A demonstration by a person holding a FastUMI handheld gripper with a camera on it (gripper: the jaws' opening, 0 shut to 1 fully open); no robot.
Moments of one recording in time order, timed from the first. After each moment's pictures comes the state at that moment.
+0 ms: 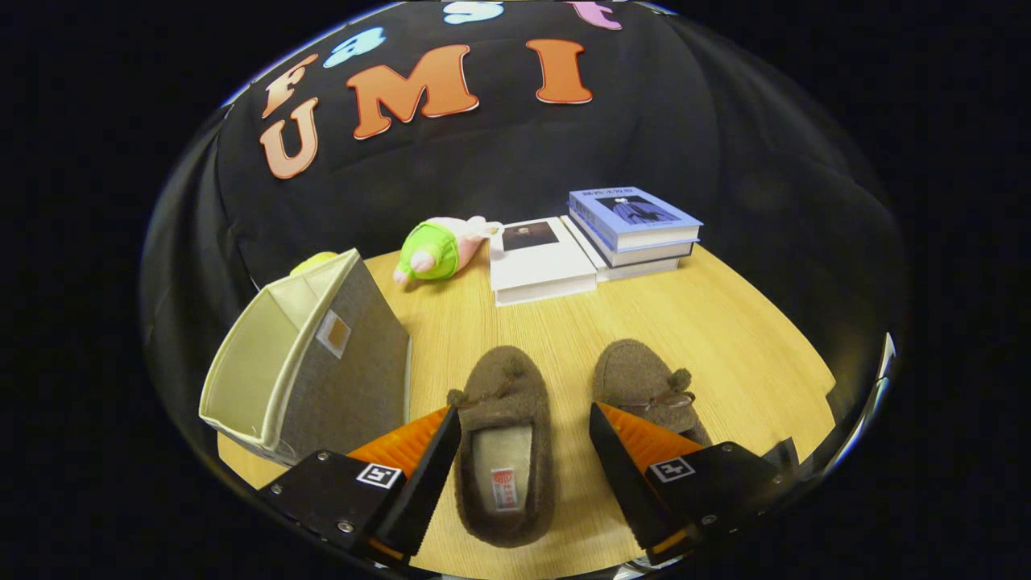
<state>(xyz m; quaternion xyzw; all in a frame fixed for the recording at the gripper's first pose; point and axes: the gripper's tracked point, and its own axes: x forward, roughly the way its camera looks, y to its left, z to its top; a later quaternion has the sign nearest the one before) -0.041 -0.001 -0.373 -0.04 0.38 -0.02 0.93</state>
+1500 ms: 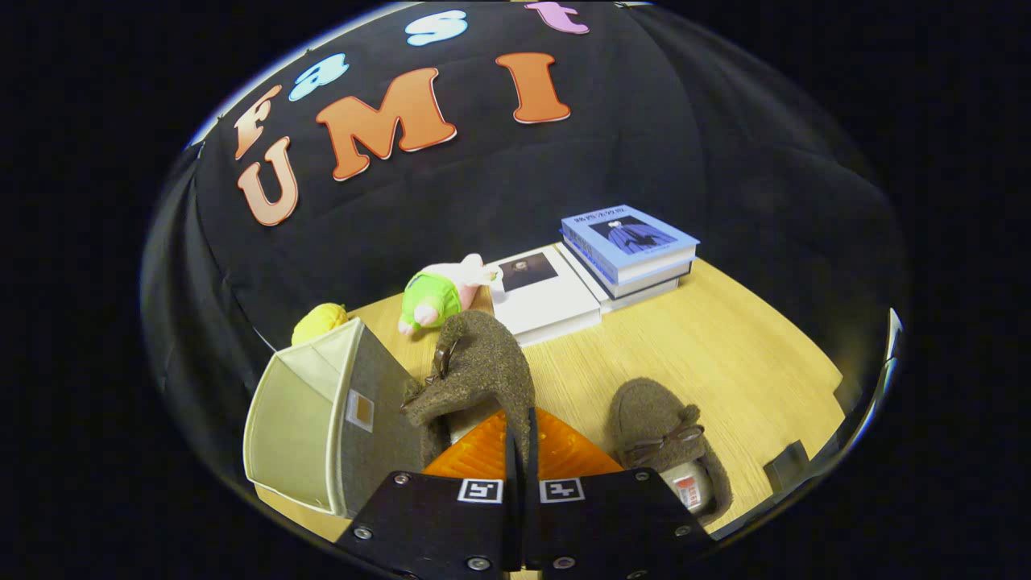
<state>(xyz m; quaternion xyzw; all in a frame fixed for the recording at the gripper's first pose) 0.010 0.030 -0.297 0.02 0.32 -0.04 0.95</state>
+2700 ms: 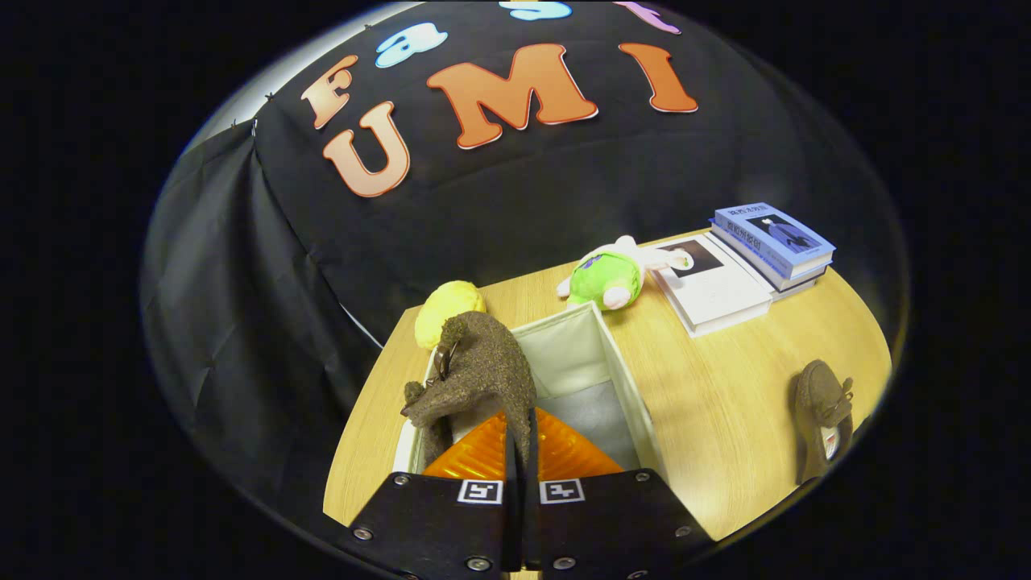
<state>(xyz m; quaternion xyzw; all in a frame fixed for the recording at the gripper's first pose) -0.001 0.258 -0.331 0.04 0.37 0.09 0.92</state>
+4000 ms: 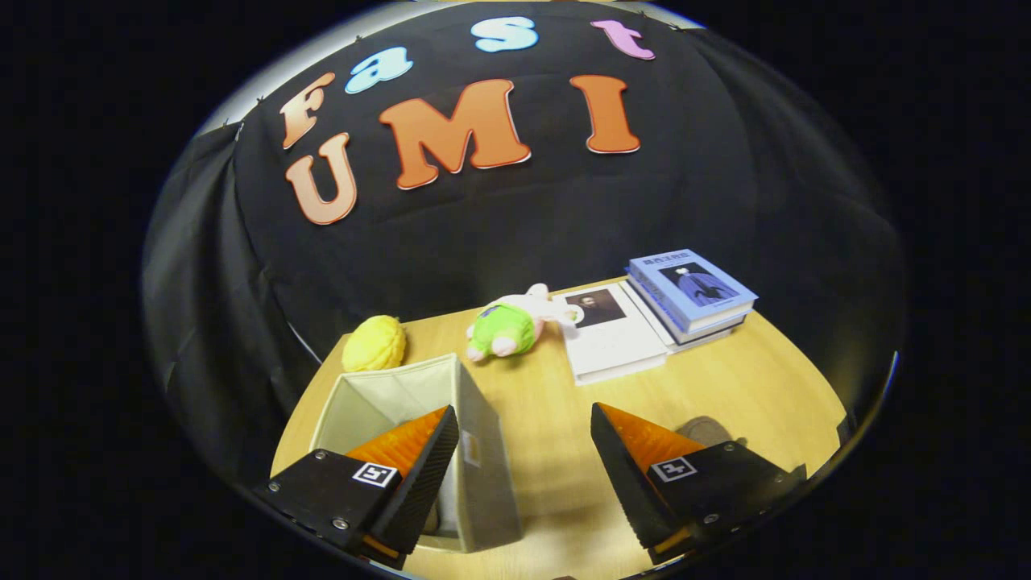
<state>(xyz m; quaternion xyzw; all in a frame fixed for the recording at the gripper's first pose) 0.018 0.086 -0.260 0.00 0.30 0.00 0.95</state>
